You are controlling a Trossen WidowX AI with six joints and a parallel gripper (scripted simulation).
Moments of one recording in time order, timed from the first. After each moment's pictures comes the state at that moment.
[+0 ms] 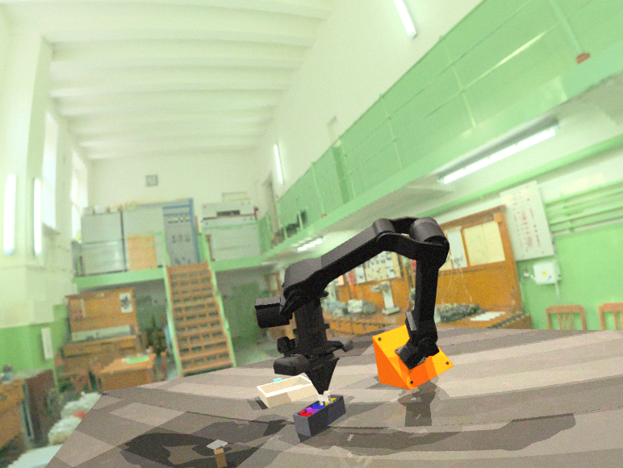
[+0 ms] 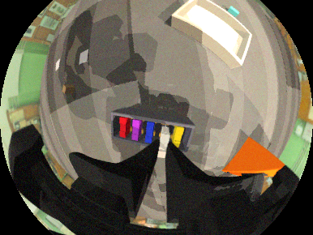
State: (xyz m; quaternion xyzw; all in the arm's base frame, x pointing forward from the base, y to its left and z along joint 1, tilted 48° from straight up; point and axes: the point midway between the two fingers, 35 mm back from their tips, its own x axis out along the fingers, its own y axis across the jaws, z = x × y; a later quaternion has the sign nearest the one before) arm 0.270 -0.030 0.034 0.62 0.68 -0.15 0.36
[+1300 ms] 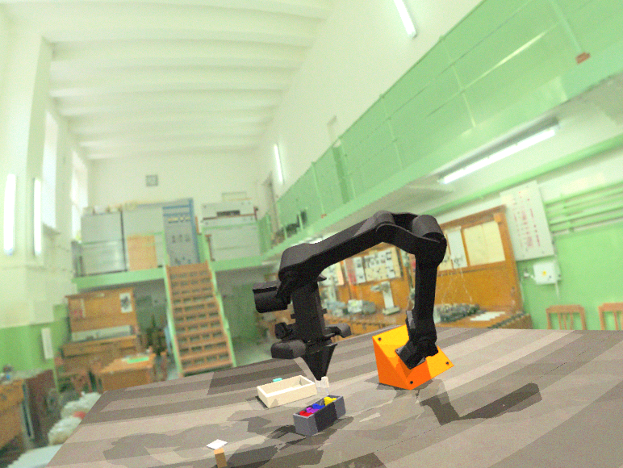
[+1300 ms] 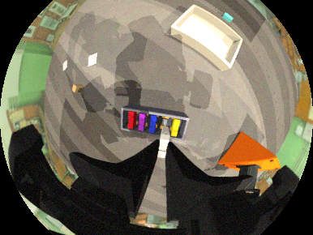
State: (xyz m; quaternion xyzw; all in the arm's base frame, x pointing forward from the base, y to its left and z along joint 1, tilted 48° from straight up) arm 0.268 -0.053 0.055 0.62 0.68 -0.15 0.36
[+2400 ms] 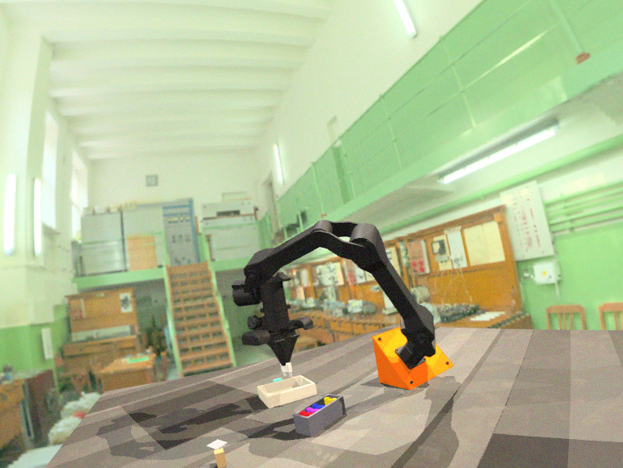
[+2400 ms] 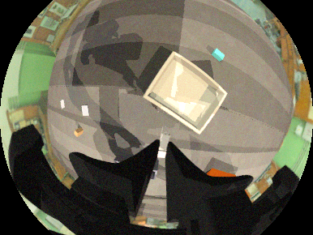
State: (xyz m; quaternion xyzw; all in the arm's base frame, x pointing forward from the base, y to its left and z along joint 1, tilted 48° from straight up) arm 0.280 -0.160 -0.039 0.62 0.68 -0.15 0.37
